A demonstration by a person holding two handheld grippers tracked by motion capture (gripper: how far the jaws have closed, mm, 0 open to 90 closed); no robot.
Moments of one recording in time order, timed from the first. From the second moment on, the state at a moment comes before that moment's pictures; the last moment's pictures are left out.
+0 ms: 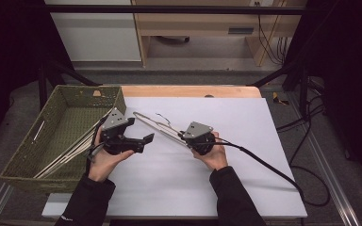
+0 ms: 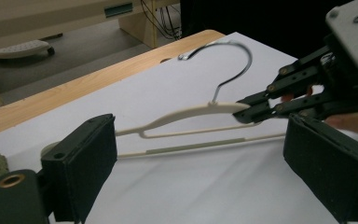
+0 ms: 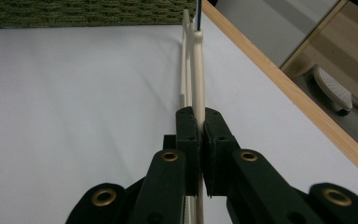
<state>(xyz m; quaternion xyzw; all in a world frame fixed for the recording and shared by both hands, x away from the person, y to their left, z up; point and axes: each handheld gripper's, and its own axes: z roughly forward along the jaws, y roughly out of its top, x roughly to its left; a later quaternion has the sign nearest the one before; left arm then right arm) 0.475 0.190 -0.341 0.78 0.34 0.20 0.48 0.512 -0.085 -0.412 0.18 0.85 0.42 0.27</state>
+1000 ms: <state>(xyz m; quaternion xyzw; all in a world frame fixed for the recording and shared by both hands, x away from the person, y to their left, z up) 0.463 0.143 -0.364 0.87 0.19 0.16 0.43 0.460 -0.131 -0.371 0.11 0.86 0.48 0.10</state>
